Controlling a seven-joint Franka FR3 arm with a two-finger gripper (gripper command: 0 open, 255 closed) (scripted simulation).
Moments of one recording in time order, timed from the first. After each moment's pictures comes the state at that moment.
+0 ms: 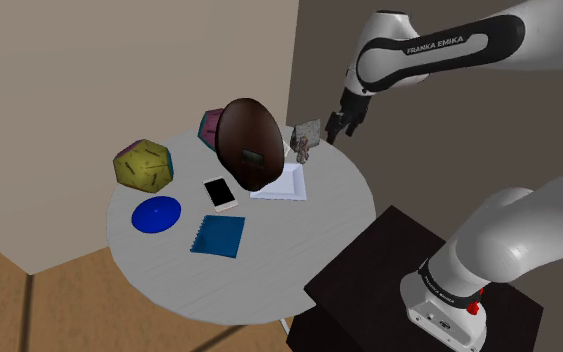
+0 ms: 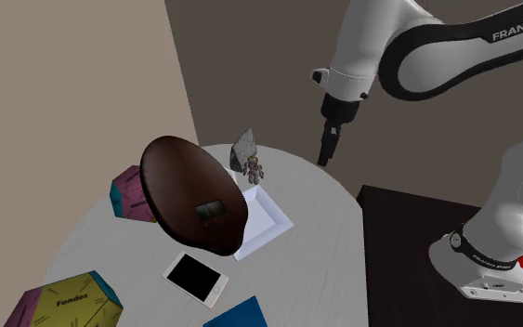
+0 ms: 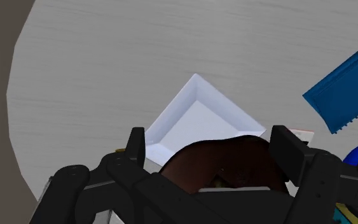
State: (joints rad) arm -0.06 -0.37 -0.07 -2.44 0.05 2.14 -0.11
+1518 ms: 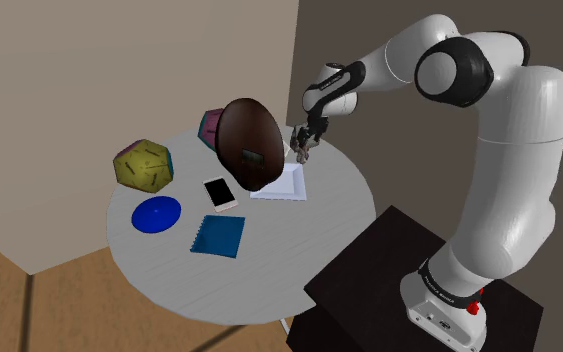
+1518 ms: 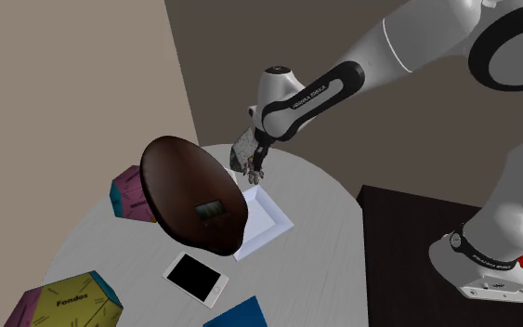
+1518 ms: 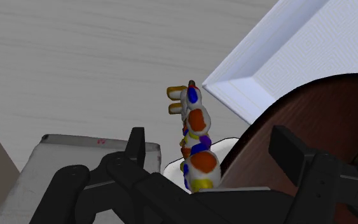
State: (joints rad) arm -0.14 0.47 -0.12 -1.90 0.18 2.49 -0.36
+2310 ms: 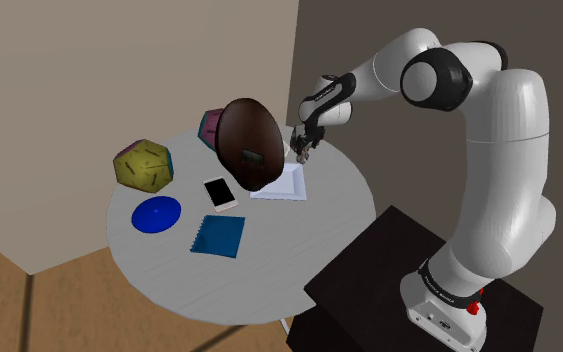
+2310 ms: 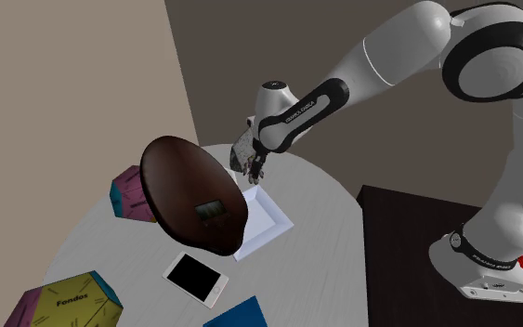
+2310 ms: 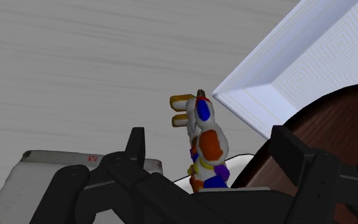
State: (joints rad) arm -0.15 0.57 -0.10 -1.87 0.20 2.55 -0.37
